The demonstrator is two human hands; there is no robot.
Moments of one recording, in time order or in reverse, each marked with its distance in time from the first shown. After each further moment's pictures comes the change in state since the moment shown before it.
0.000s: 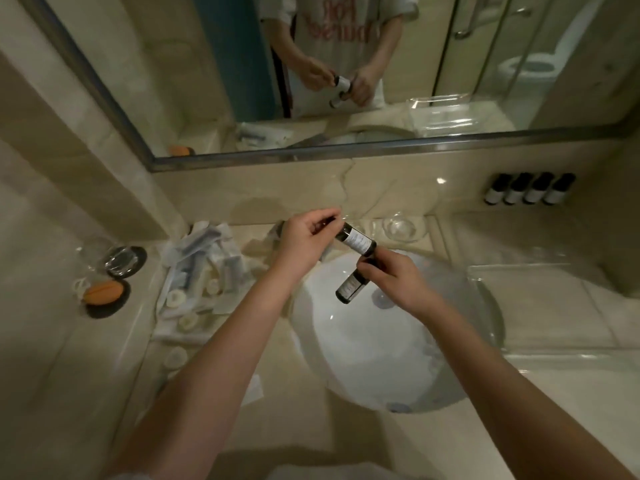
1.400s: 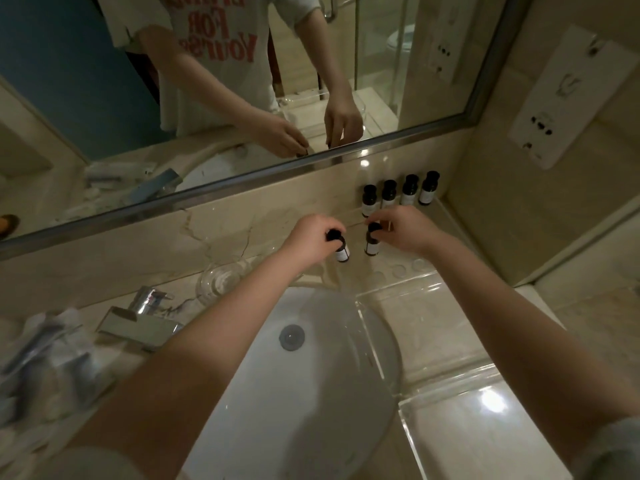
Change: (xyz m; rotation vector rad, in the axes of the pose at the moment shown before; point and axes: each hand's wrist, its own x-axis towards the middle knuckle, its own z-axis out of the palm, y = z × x) left_hand 0.129 0.016 0.258 0.689 -0.571 0.203; right_hand 0.092 0.149 -0.255 -0.583 0.045 0.132
